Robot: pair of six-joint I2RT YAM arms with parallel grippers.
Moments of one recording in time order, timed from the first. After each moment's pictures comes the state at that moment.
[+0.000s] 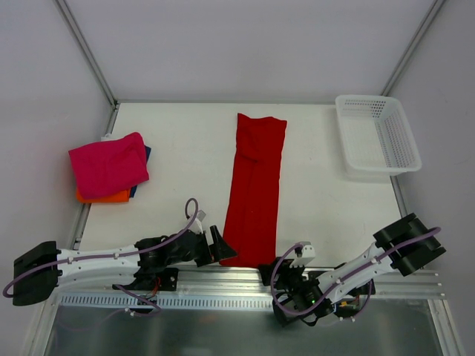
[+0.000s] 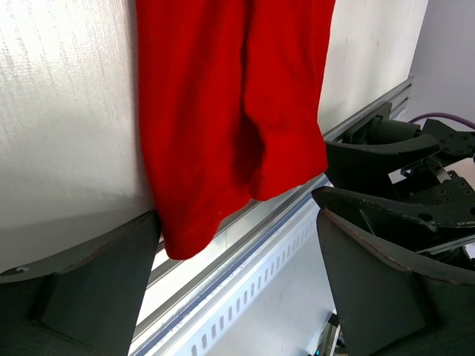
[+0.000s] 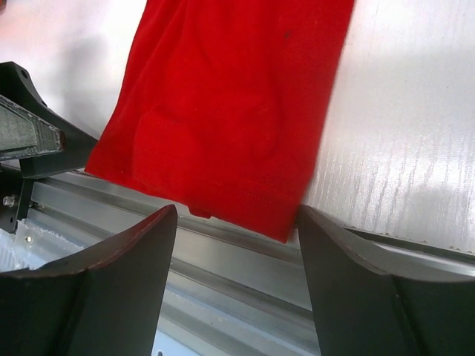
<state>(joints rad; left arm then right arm) -1.20 0.76 0.09 0.05 -0.08 -1.33 2.07 1.30 0.39 -0.57 1.12 2.11</state>
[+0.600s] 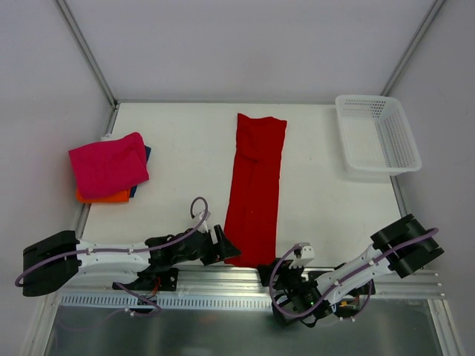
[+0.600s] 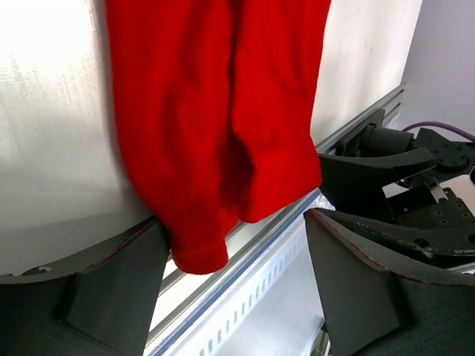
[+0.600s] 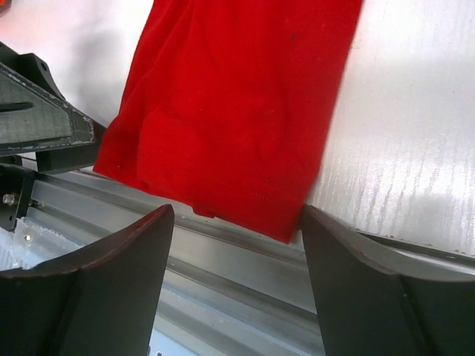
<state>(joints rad) -1.21 0.95 0.10 0.23 -0.09 -1.35 2.08 1.33 0.40 -0.57 1.13 2.11</state>
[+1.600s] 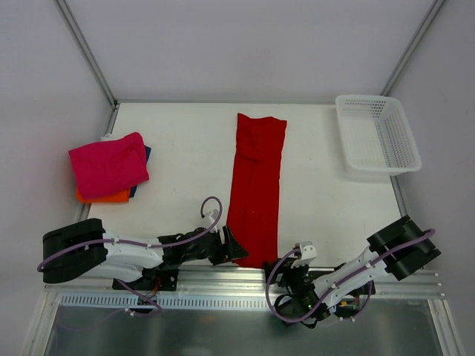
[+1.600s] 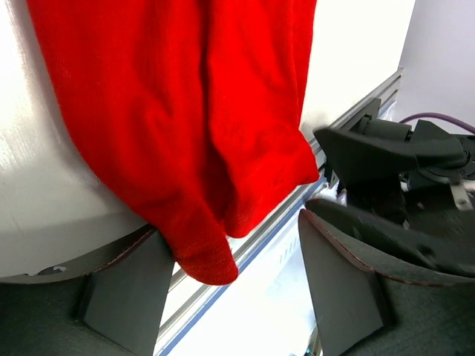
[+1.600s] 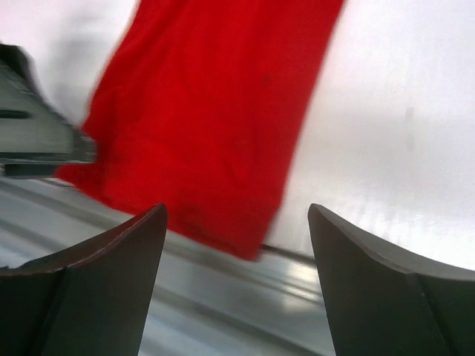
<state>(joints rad) -1.23 1.20 0.14 0.45 -0.05 -1.35 2.10 1.37 0.42 -0.78 1.18 2.11</state>
